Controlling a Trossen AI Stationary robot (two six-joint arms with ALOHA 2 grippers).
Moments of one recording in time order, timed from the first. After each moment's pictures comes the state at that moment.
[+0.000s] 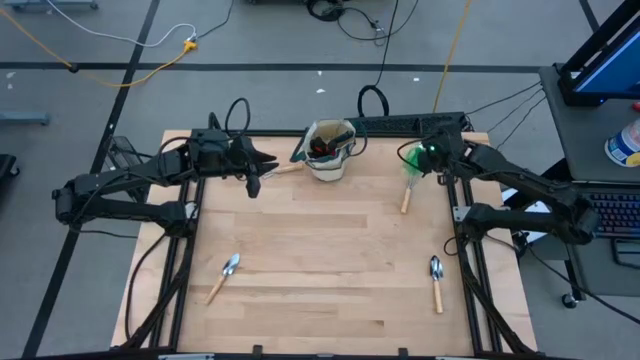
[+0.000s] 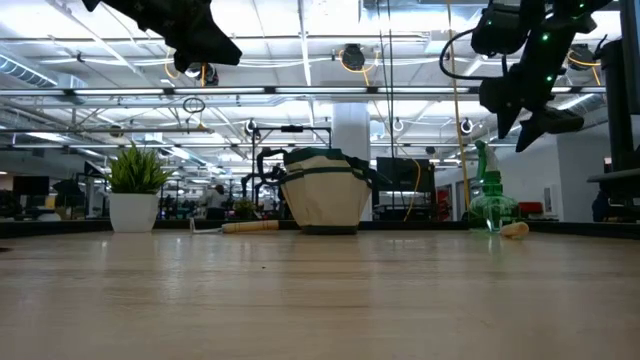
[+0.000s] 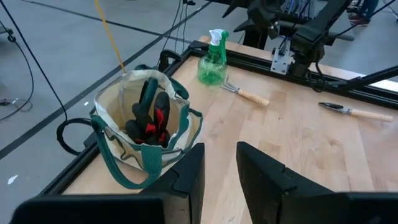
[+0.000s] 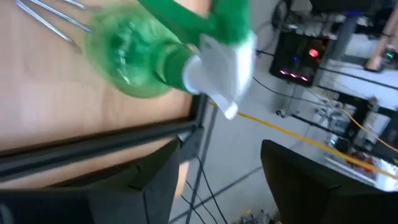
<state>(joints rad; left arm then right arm) 0.34 0.95 0.86 -0.28 0.03 -0.08 -0.66 0.96 0.79 -0.83 0.59 -1.01</state>
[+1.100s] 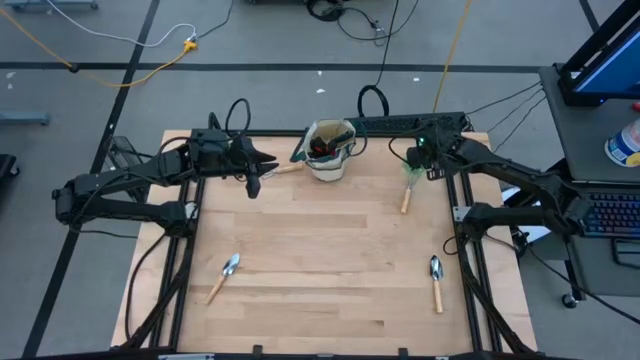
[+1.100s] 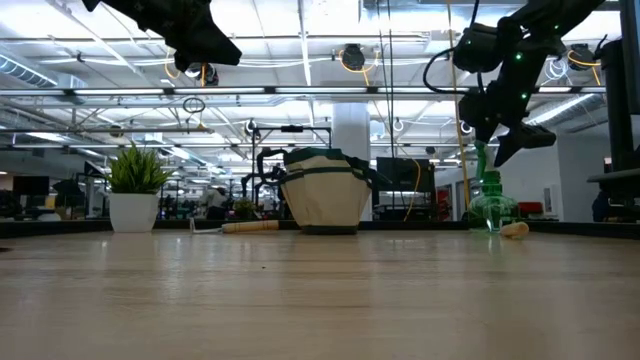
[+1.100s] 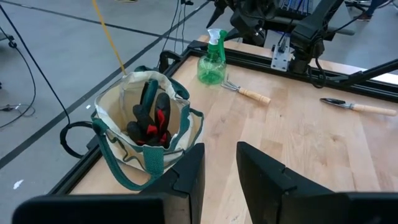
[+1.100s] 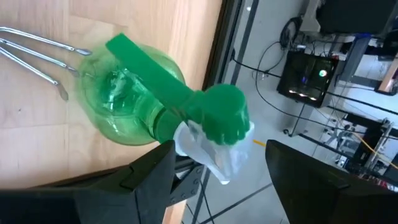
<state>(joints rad) 0.34 0.95 0.86 -0.29 0.03 -0.05 -0.72 1.11 0.79 -0.65 0.49 -1.09</state>
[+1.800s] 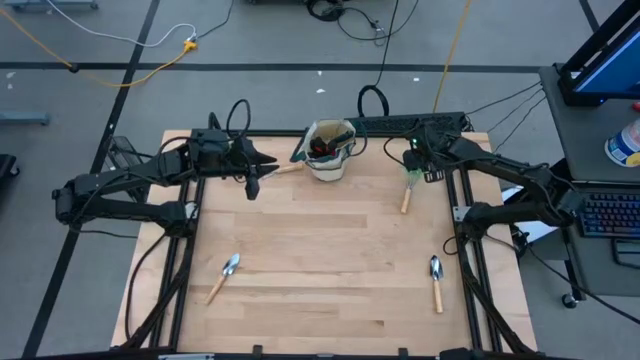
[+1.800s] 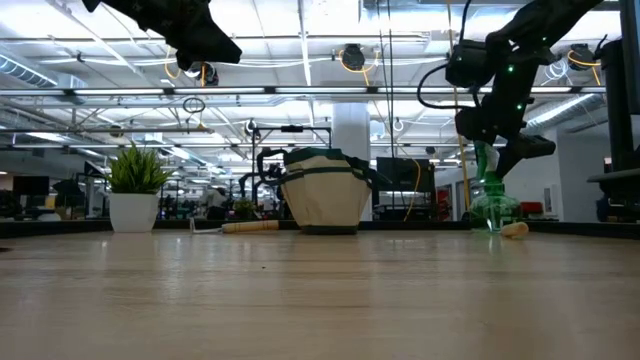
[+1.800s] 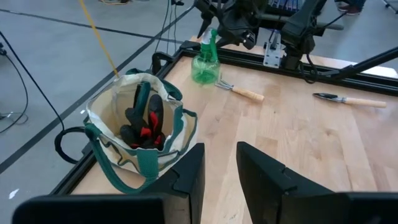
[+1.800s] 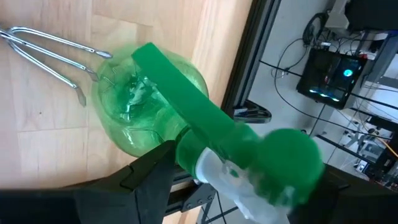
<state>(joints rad) 0.34 0.95 0.86 -0.29 0.06 -0.01 -0.72 1.20 0.79 -0.66 0.47 -1.06</state>
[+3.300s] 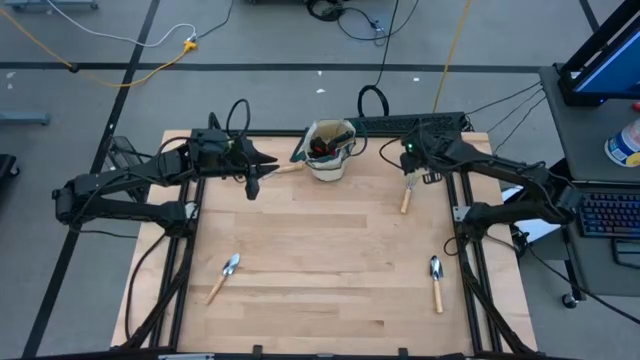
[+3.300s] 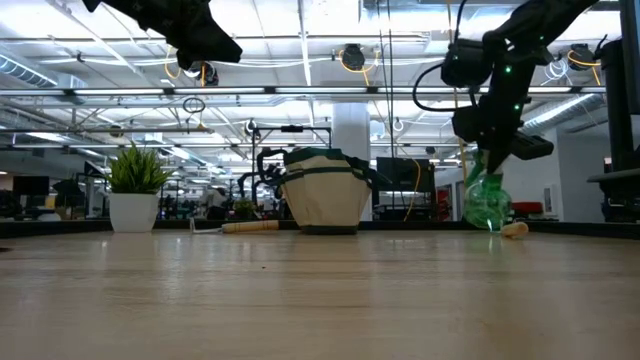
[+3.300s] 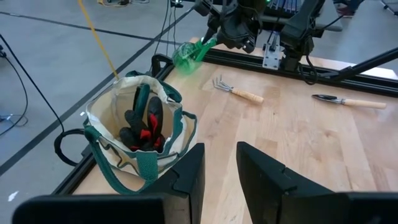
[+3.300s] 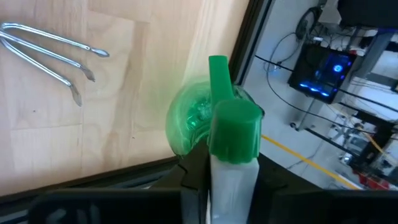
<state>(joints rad) 0.34 0.95 0.86 -0.28 0.06 -0.01 -0.66 1.21 0.79 -0.66 0.56 -1.03</state>
